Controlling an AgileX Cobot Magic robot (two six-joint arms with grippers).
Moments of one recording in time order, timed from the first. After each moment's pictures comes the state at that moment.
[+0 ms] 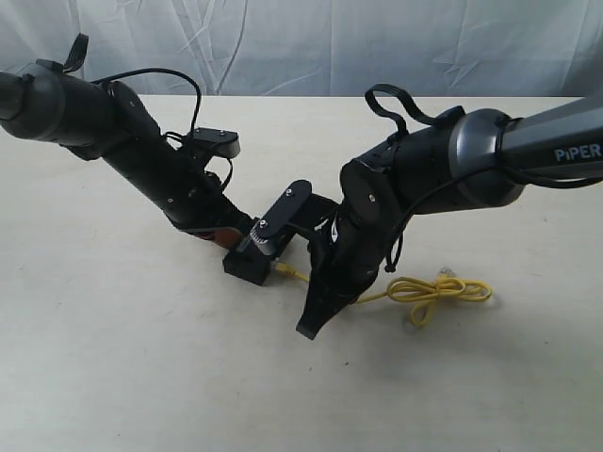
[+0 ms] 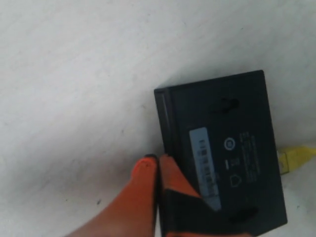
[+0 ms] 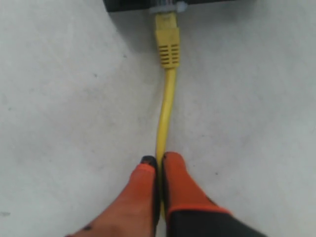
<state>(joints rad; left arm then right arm) -0.36 2.10 -1.27 -0.70 0.71 0.76 0.74 1.94 -1.09 0.03 0.54 -0.39</state>
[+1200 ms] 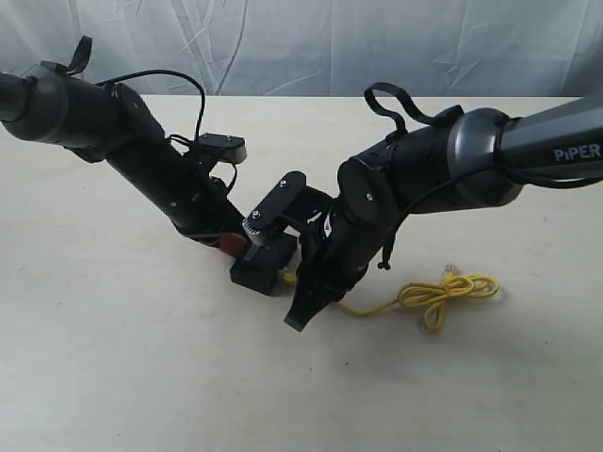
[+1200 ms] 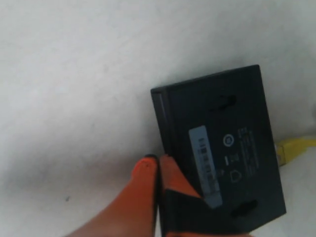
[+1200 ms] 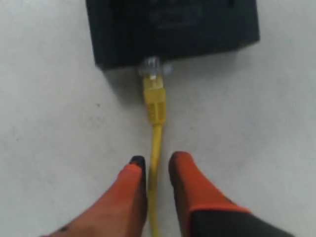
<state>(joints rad) -0.37 2.10 -1.27 -0.71 0.74 0.79 0.74 1.94 -1.09 0.05 0.48 -0.39</state>
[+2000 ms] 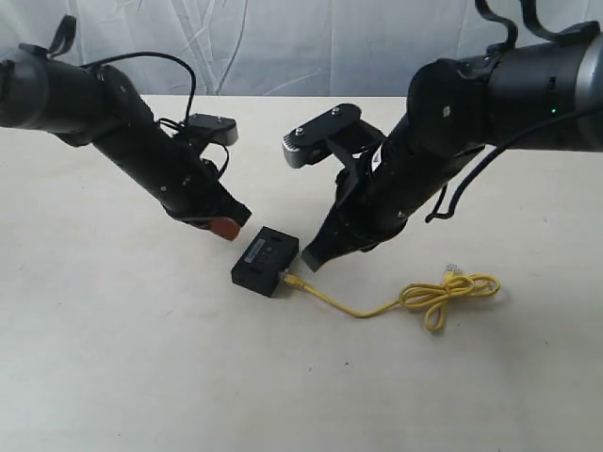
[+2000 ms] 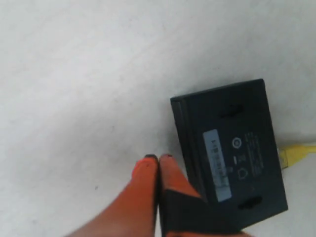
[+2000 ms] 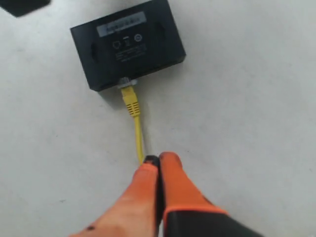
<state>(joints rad) -0.36 2.04 -1.27 -0.66 0.71 0.75 0.63 1.73 -1.09 0.21 0.63 -0.36</state>
